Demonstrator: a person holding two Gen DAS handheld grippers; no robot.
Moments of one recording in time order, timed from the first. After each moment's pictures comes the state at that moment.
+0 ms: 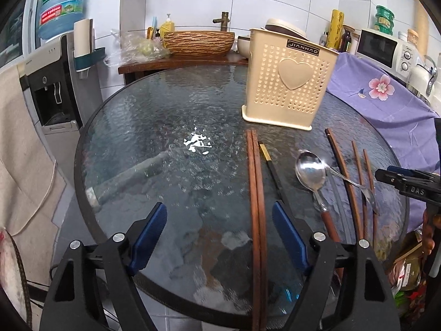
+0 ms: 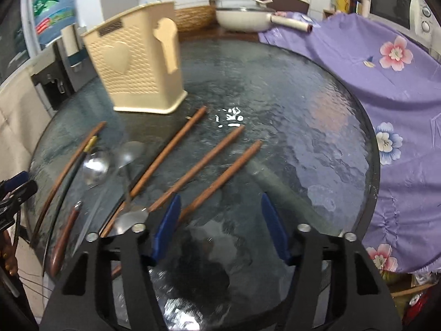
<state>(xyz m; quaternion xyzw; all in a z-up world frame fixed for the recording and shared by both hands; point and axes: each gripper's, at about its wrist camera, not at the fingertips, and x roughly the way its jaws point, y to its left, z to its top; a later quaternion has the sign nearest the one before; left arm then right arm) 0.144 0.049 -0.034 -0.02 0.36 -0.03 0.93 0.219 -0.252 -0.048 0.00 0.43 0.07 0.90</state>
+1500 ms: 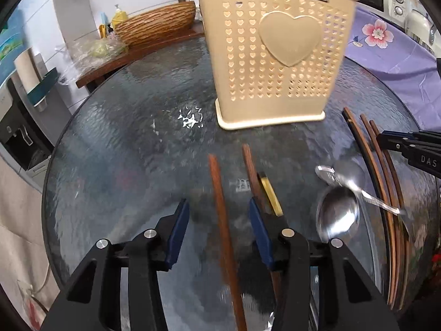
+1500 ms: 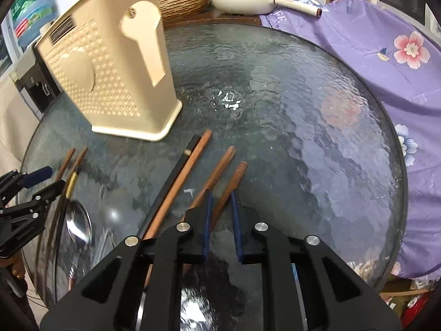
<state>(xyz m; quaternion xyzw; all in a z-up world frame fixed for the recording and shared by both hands) 0.264 0.012 -0.050 0.09 0.45 -0.08 0.89 0.301 -0.234 -0.057 0.01 0.47 0.06 0.88</state>
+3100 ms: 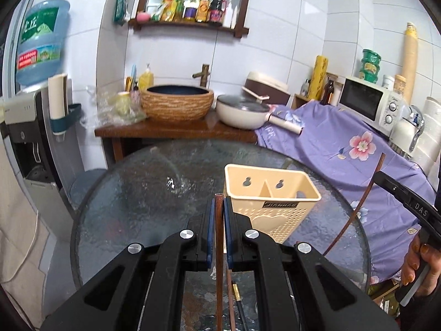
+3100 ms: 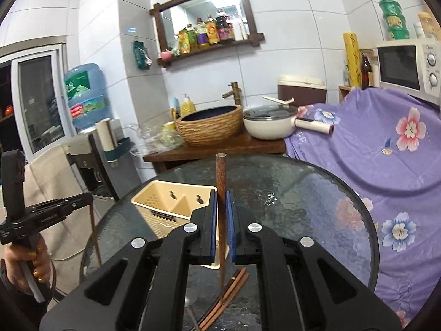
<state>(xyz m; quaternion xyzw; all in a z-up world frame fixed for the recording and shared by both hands) 0.240 0.041 0.117 -0.05 0.26 -0.09 0.96 0.260 -0.255 0.125 0.07 0.21 0.16 0.96</state>
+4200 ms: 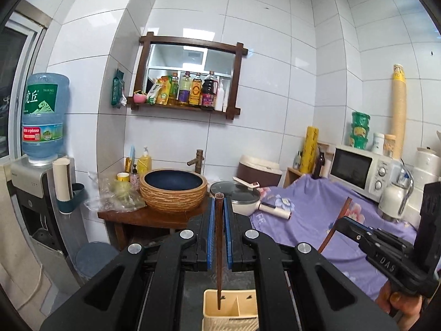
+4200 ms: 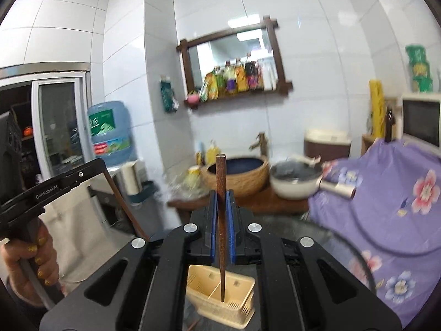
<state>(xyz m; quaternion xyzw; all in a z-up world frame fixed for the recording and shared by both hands) 0.248 0.015 0.289 -0.06 0.09 -0.07 0.99 0.286 -0.212 0.269 0.06 0.11 0.19 0.97</state>
